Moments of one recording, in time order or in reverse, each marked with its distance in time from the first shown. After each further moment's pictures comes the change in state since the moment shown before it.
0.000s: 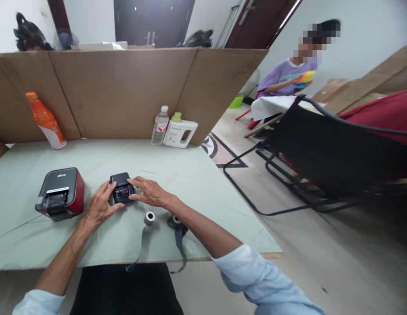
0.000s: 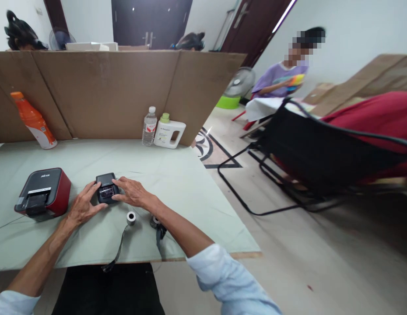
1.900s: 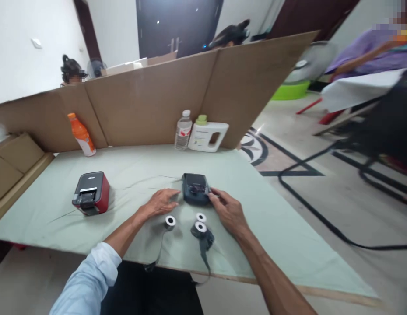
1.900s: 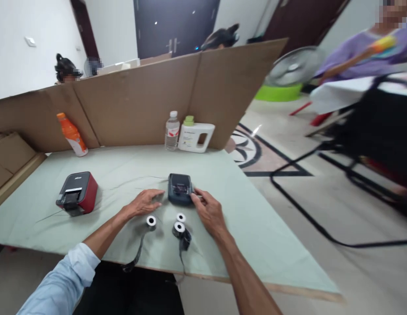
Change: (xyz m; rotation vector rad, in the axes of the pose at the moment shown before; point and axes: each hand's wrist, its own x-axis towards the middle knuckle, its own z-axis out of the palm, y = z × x) left_hand 0.071 0.086 0.074 -0.227 -0.408 0.129; right_hand -0.128 0.078 0.012 0.418 0.828 0.597
